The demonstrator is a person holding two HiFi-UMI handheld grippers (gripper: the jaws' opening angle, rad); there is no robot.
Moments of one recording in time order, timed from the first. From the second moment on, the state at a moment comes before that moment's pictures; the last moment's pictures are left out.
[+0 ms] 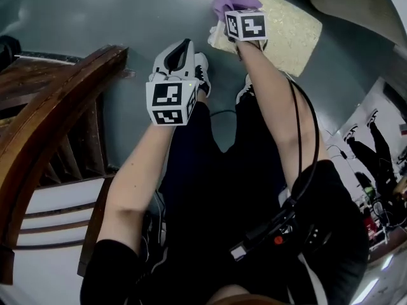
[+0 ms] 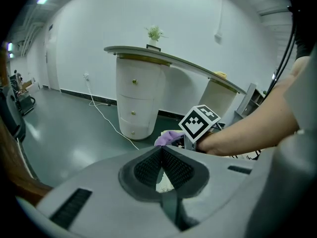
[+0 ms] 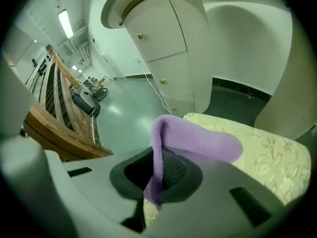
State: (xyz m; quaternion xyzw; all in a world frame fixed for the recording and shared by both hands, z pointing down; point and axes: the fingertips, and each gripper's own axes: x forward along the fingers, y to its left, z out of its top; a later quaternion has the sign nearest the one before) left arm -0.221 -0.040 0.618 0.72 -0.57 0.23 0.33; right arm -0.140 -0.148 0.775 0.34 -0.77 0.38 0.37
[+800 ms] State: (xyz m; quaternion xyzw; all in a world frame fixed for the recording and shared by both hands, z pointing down) left arm -0.113 -0.044 0.606 0.74 -0.55 0.24 0.31; right arm -0.011 -0.141 0.768 0.38 -0.75 0.45 0.31
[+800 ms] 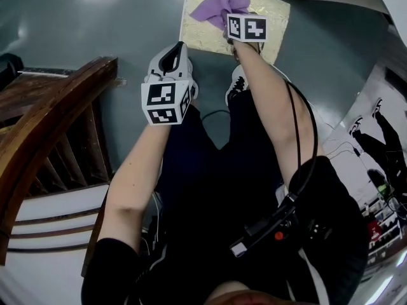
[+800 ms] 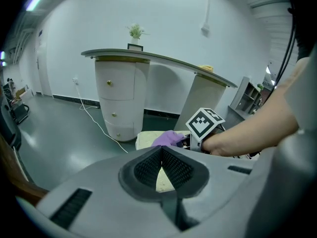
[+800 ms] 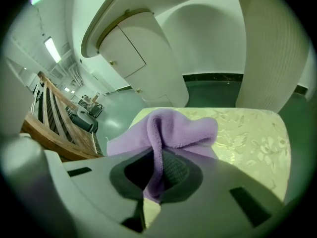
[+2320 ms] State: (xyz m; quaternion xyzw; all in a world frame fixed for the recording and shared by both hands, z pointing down) left arm -0.174 -0.062 0.572 0.78 -0.53 0.26 0.22; right arm 0.034 -0.111 0.681 0.42 -0.77 0.43 0.23
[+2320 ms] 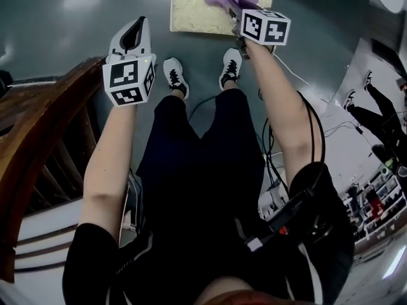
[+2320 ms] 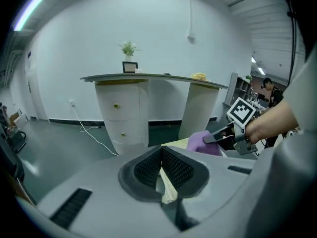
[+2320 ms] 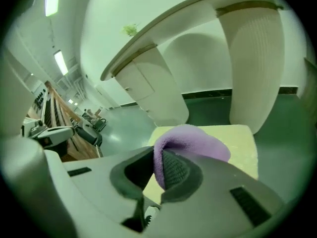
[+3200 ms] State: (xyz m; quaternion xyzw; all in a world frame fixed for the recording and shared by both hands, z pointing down) left arm -0.310 0.033 0.611 0.70 -0.60 0.24 0.31; right arm -0.185 -0.082 0.775 0.31 -0.76 0.52 0.24
